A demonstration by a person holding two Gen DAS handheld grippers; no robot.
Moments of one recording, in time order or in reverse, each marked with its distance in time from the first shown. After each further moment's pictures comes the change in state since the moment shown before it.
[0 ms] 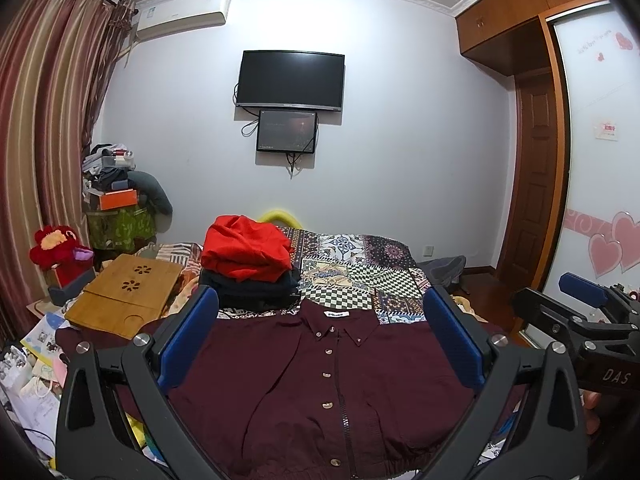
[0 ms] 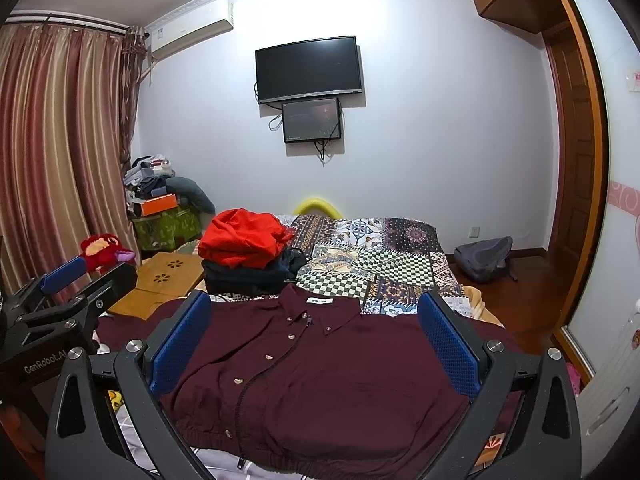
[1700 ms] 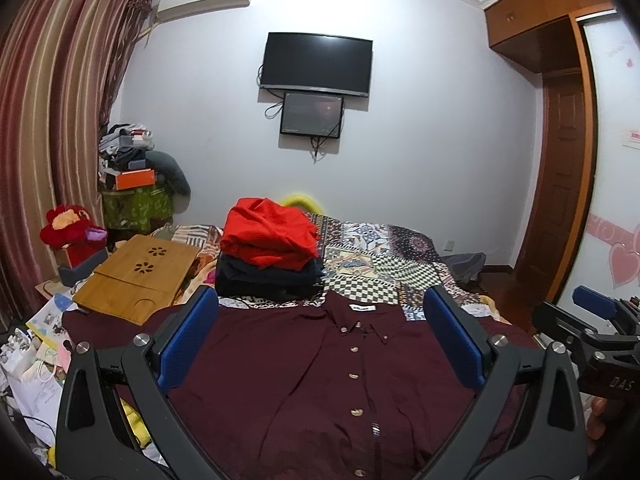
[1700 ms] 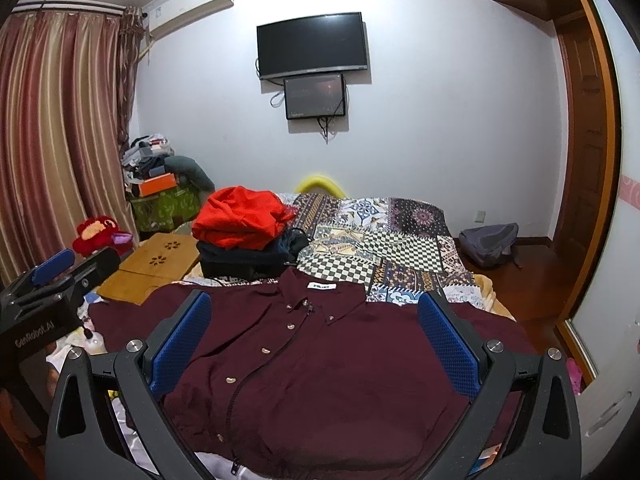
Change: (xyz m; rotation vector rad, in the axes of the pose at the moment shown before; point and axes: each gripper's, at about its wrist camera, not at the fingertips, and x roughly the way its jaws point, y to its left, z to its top) left arm 0.051 0.035 -0.006 -0.053 0.055 0.080; right arm 0.039 -0.002 -0.006 -0.008 0.087 0.006
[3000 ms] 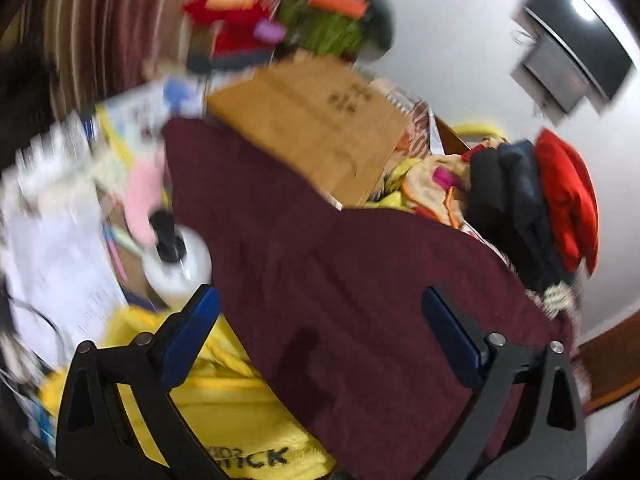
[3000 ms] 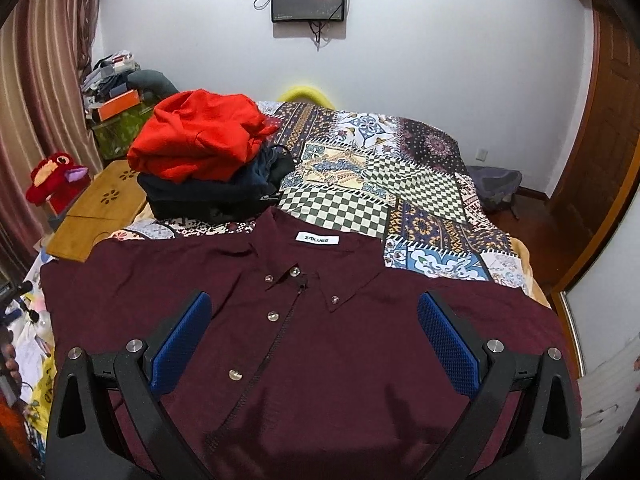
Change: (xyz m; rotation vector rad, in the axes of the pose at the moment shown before) left arm 0.165 0.403 -0.131 -0.690 0.476 0.361; right arm 0.161 0.018 0.012 -0.046 0.351 -0.072
